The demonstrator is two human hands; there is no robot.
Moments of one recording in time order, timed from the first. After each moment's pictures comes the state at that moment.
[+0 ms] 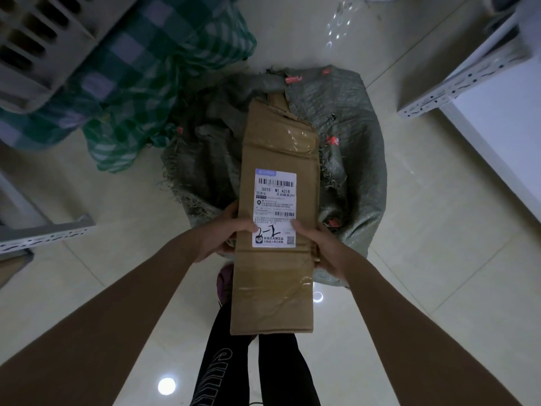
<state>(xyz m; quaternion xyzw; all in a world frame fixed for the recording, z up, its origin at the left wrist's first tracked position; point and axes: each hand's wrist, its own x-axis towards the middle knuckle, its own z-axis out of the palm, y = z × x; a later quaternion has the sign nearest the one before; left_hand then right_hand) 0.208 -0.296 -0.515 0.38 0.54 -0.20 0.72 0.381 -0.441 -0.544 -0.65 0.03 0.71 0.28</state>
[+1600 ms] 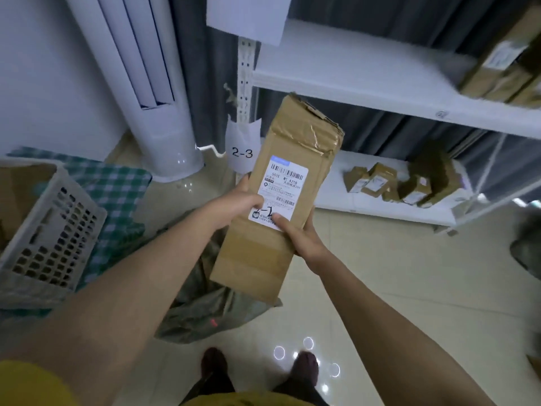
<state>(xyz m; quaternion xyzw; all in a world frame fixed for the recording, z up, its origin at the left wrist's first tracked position) 0.354 -0.475 0.011 0.75 0.19 -0.17 0.61 0.371 -0.650 -0.059 -0.74 0.02 0.28 0.62</state>
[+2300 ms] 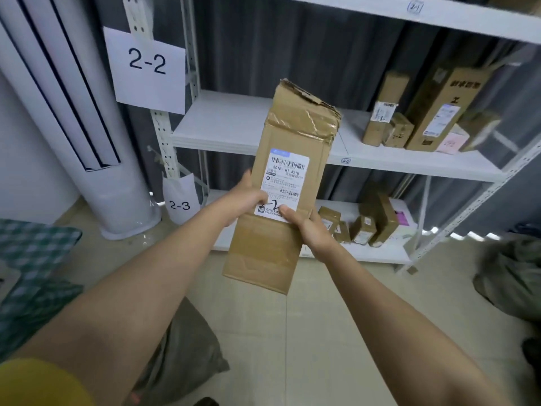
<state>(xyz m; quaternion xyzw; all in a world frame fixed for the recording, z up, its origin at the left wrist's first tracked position) 0.492 -0.725 0.103 0.78 0.11 -0.04 0.62 0.516 -0.896 0.044 -0.72 -0.12 0.16 0.67</state>
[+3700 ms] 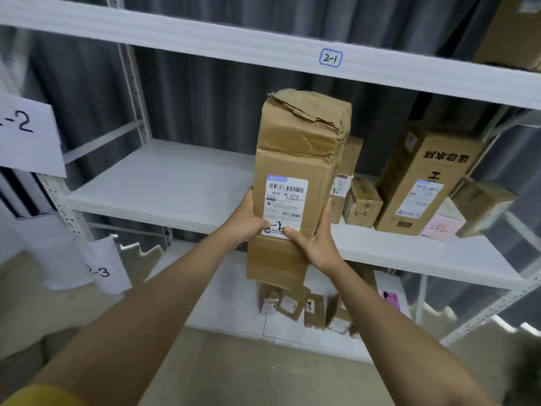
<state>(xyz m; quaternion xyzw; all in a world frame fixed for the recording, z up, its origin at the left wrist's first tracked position) 0.857 -0.932 0.124 0.78 0.09 0.08 0.62 0.928 -1.101 0.064 -0.79 -0.22 0.02 0.57</state>
